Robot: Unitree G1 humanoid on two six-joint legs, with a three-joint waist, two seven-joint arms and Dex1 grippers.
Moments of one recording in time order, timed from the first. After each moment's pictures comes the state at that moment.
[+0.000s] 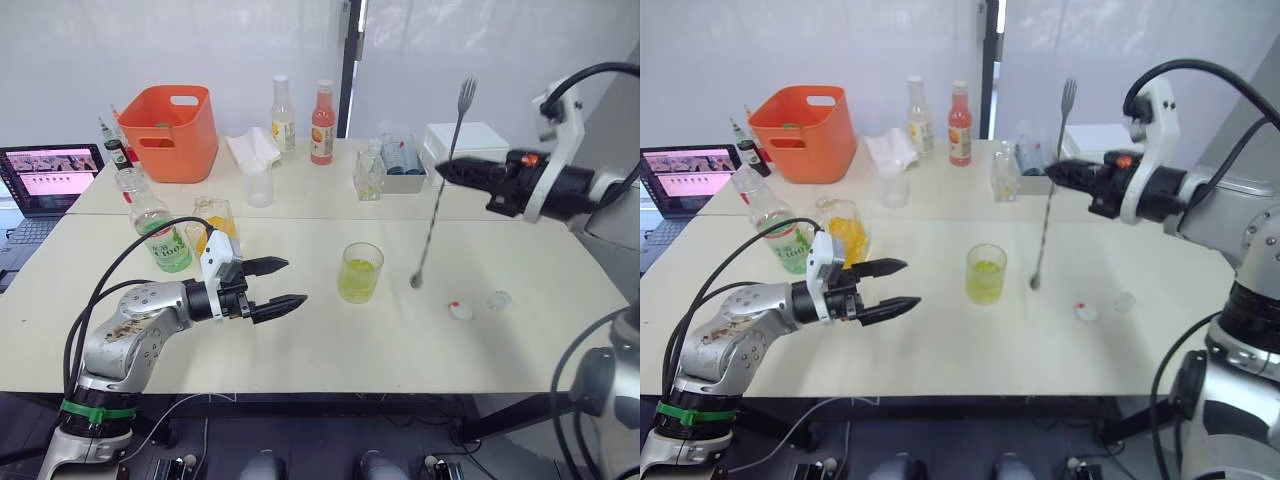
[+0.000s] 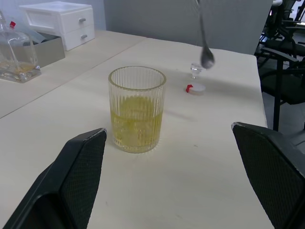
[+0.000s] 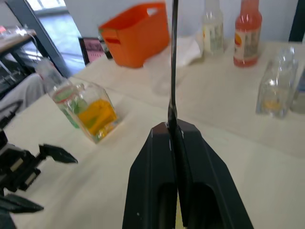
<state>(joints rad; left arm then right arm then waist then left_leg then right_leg) -0.38 0.62 0.04 -0.19 -0.58 0.50 -1.01 -0.94 -0.82 -0.32 -0.13 1.04 1.47 0.35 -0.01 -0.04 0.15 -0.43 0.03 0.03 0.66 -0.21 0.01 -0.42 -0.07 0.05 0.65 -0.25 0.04</state>
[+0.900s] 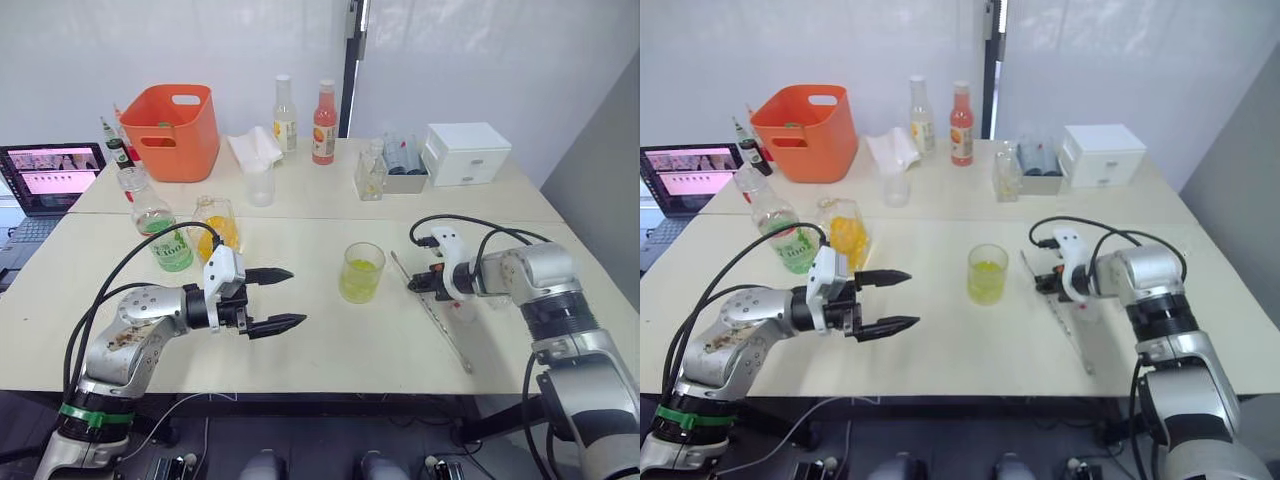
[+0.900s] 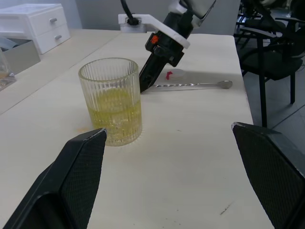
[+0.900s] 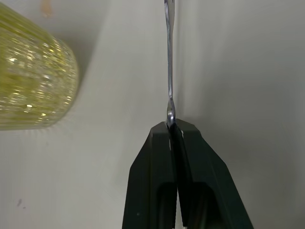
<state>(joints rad) -0.32 0.64 0.02 -0.19 -0.52 0.34 -1.13 -0.89 -0.61 0.17 0.42 0.47 1.20 0.51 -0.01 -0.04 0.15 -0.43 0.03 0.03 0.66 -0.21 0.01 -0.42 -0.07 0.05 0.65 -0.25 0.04</state>
